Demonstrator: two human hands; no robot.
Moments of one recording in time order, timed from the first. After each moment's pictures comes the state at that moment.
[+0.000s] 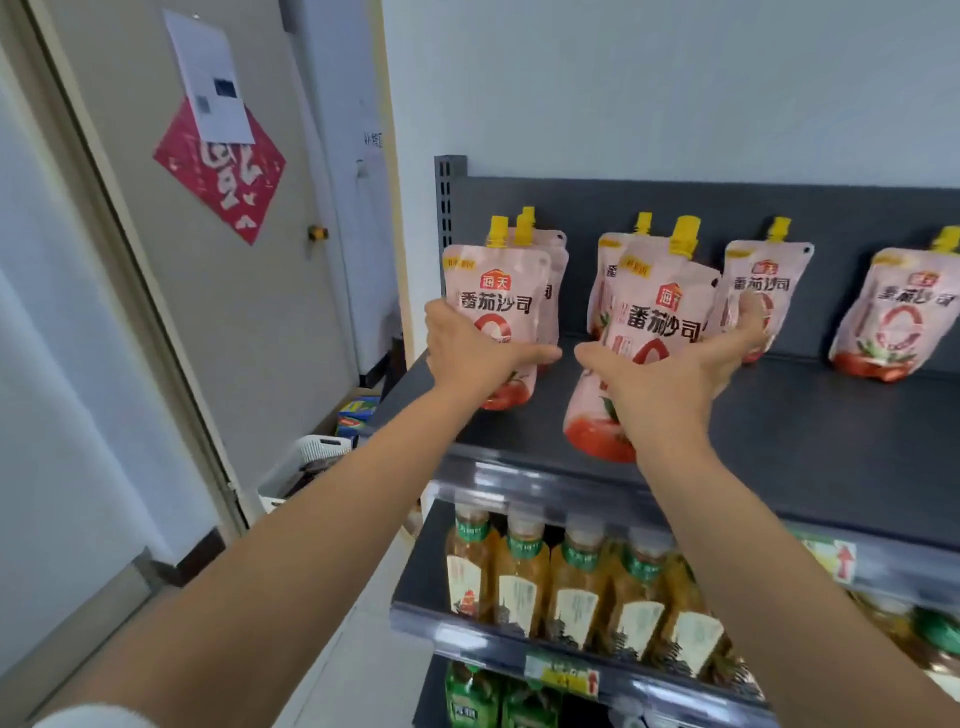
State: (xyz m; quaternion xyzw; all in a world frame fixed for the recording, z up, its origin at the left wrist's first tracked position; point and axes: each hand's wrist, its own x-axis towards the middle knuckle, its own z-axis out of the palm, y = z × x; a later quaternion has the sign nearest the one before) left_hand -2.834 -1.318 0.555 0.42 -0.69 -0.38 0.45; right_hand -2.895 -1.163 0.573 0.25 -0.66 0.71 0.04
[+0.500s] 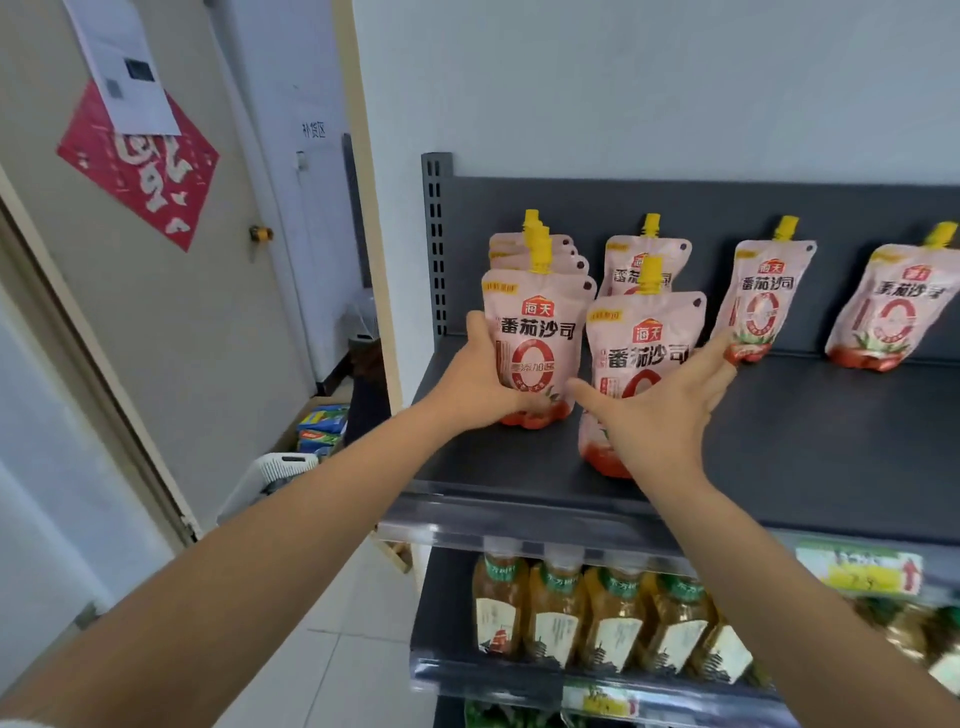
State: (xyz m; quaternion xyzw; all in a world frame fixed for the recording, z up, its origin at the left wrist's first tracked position) left_hand -2.818 -1.373 0.549 0.20 -0.85 -0.42 0.26; right_hand -2.892 -1.217 0.552 0.23 -0.78 0.57 0.09
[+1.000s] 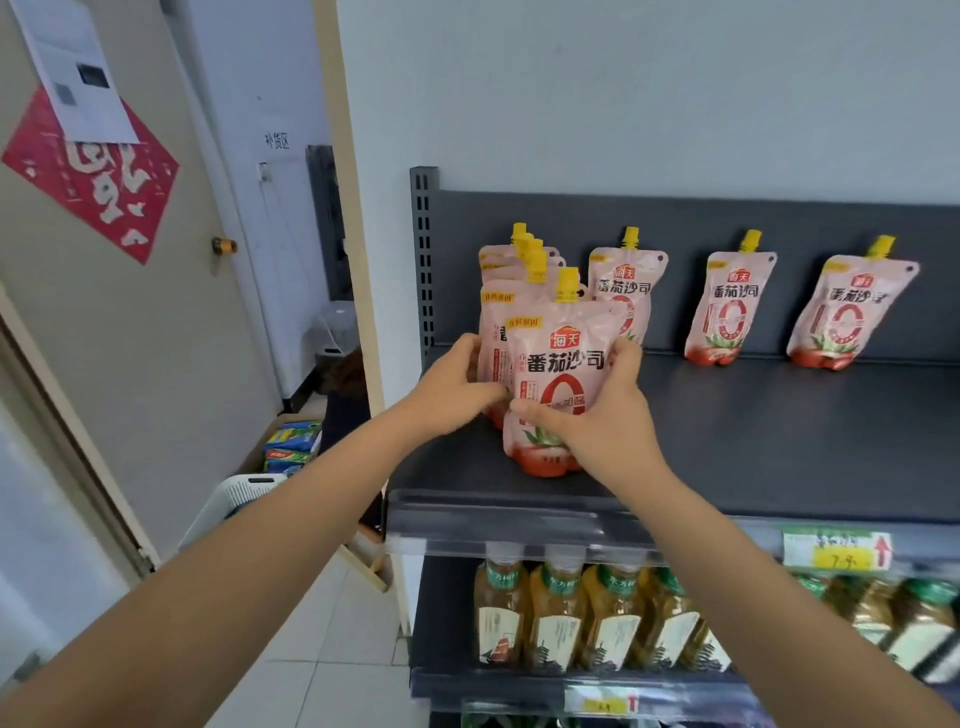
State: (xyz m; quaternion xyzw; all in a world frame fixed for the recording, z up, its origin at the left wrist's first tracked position) left_hand -2.802 -1.401 0.546 0.16 -0.83 -0.48 0.22; right_hand -2.860 -1.228 0.556 0.36 -0.74 0.57 0.01
